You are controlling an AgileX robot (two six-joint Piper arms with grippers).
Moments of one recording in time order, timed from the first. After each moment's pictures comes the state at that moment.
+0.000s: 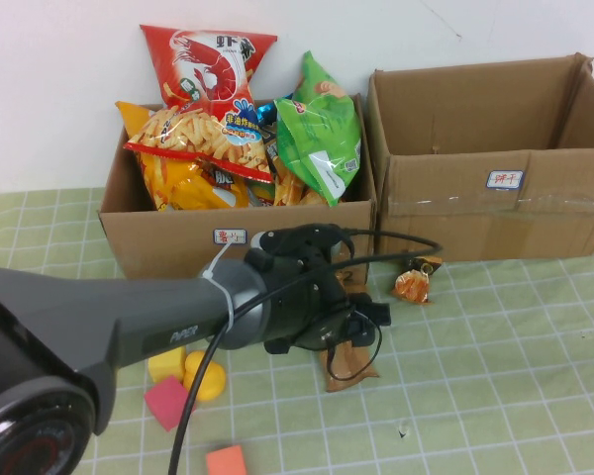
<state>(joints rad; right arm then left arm) 0.05 0.83 -0.44 0.60 0.57 -0.52 -0.72 2.08 -1.38 0.48 0.50 -1.21</state>
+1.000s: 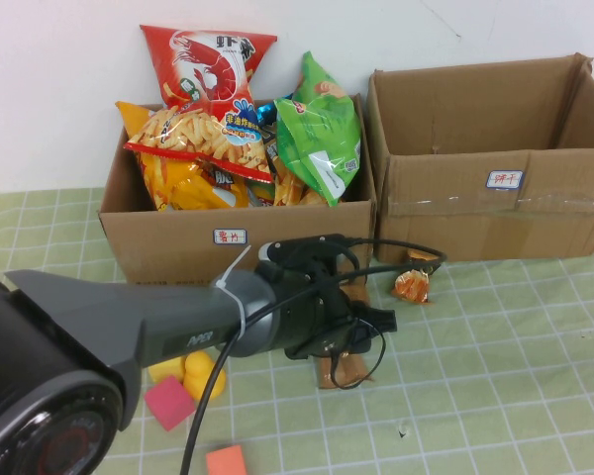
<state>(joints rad) 0.05 0.83 -0.44 0.60 0.57 -0.52 -0.72 2.13 -1.38 0.51 0.42 -1.27</state>
